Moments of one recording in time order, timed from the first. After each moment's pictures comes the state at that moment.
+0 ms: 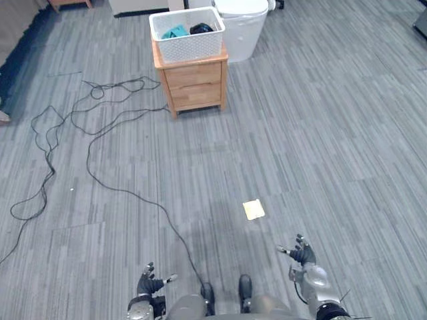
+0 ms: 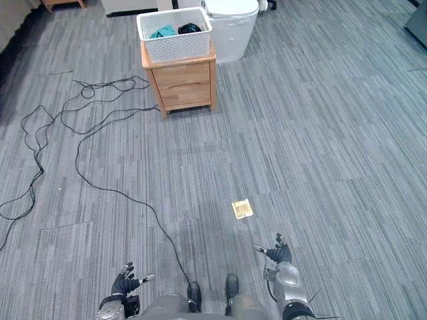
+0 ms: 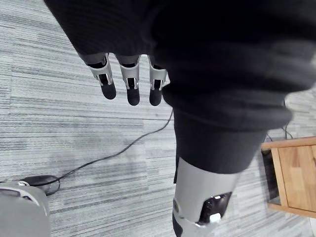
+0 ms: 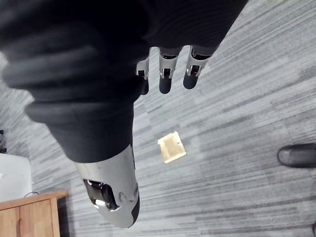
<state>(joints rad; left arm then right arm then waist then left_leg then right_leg) 0.14 0.13 0.00 0.91 -0.14 -0.20 0.14 -0.07 -0.11 -0.08 0.87 0.13 -0.15 -0.15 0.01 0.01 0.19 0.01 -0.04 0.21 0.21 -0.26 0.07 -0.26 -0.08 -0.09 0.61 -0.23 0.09</state>
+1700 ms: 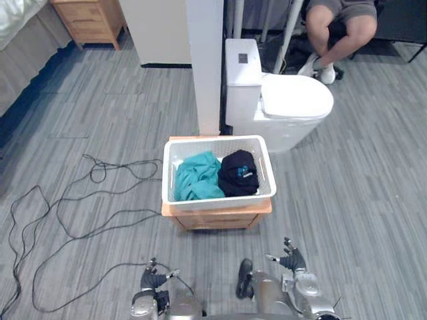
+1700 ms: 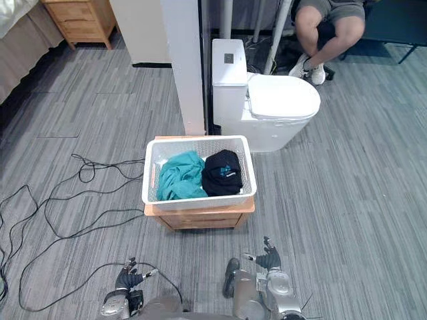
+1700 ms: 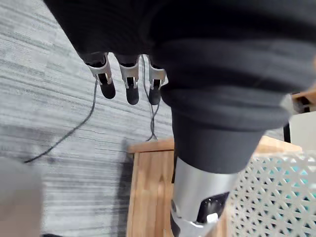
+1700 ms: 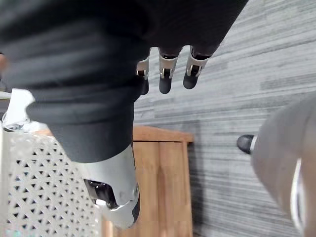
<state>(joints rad) 0.11 0.06 0.06 0.90 -0.12 -0.20 0.15 0.03 -0.06 0.00 0.80 0.09 -0.15 -0.15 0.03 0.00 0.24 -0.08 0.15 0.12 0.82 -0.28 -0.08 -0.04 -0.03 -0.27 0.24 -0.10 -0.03</state>
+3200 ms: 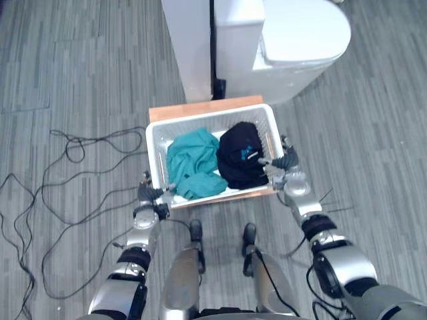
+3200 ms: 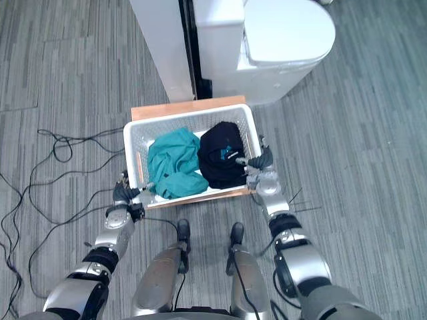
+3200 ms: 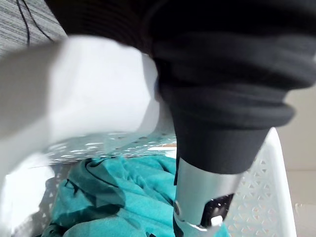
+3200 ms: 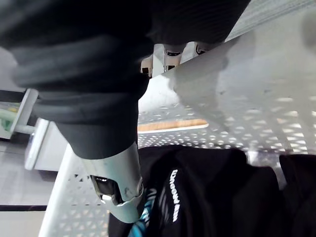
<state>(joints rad) -0.54 0.23 -0.02 0.95 -0.26 -0.23 0.31 -0.83 -0.21 0.07 1.06 0.02 -0.11 -0.29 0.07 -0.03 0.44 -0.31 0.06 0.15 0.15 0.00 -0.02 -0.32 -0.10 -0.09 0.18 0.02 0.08</state>
